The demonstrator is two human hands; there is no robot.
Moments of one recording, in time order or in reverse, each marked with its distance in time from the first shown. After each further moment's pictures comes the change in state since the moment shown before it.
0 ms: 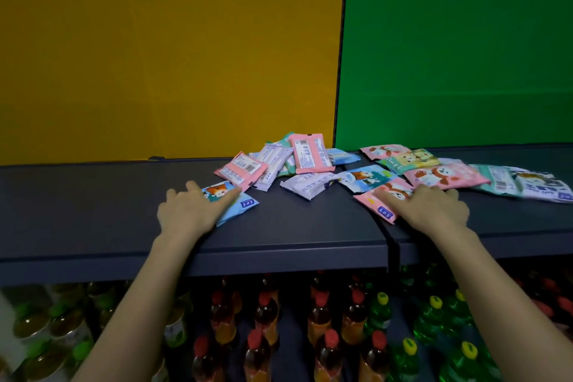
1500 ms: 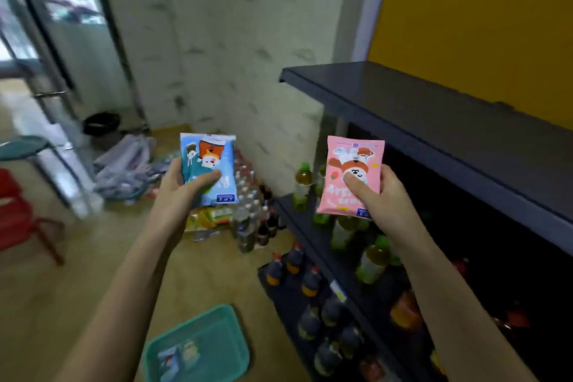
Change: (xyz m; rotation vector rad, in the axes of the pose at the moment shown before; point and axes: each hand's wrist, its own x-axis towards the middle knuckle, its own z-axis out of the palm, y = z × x) left_hand -0.268 -0.352 -0.078 -1.183 0.763 -0.502; right_hand -0.307 -0.274 0.137 1.030 -0.994 -0.969
